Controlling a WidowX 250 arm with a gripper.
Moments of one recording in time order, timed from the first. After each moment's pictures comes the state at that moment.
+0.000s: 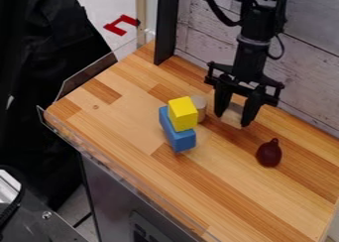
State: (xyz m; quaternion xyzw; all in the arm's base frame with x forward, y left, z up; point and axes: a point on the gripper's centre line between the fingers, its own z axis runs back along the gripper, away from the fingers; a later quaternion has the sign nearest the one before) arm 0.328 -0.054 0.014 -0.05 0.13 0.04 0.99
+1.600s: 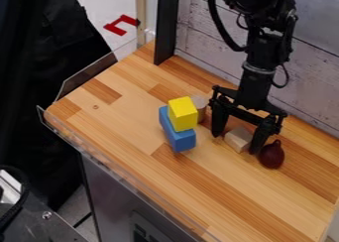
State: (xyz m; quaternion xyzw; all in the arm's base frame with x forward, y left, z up) arm 0.315 -0.070 -0.007 -0.04 0.14 0.02 0.99
